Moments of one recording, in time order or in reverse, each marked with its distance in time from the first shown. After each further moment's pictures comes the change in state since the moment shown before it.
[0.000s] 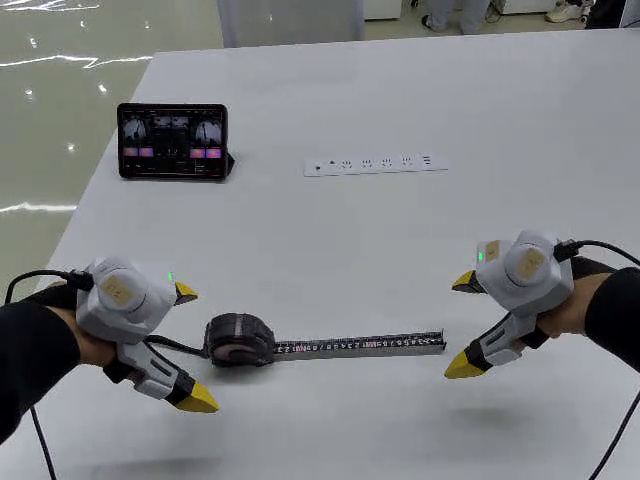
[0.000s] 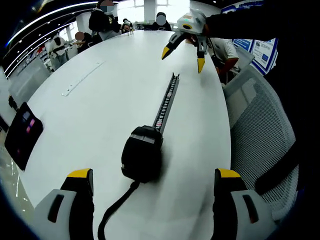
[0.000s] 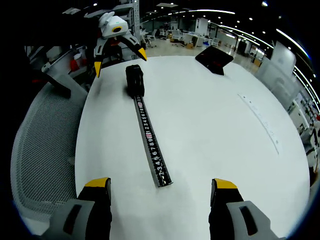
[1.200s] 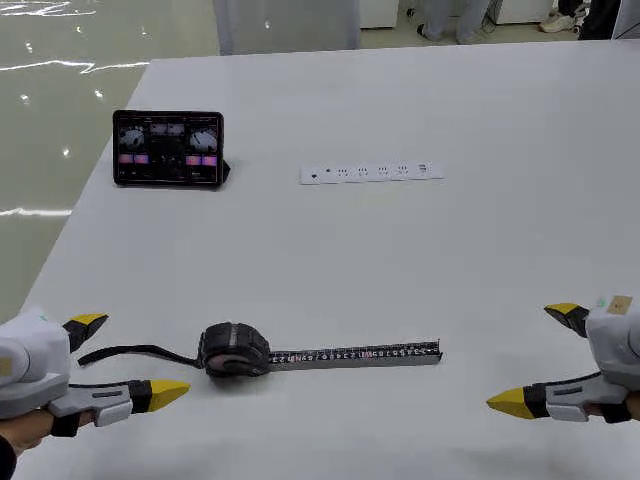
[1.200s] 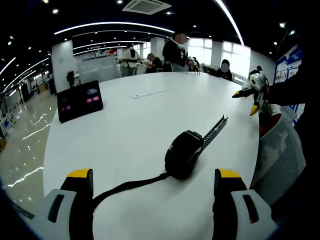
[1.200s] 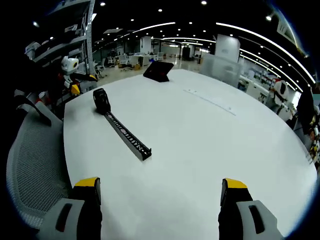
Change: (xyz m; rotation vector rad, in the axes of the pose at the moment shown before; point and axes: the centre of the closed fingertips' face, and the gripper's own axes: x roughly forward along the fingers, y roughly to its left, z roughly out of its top) left arm -0.054 0.032 -0.037 -0.403 -0.343 0.384; right arm -0.062 0.009 -0.055 0.326 -0.219 -0.312
